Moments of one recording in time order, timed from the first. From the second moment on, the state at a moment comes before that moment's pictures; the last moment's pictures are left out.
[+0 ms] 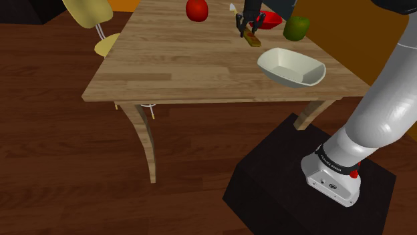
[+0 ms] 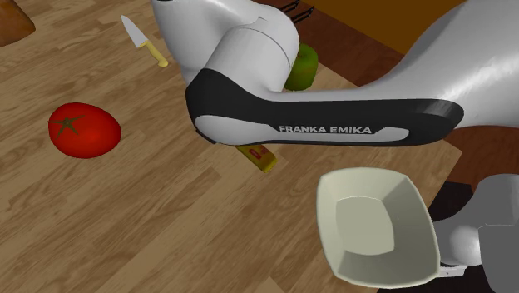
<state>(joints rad) -0.19 0.24 -0.04 -1.59 -0.05 1.82 0.33</state>
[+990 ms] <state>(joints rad) -0.19 0.26 -0.04 -1.38 -0.05 1.62 0.32</state>
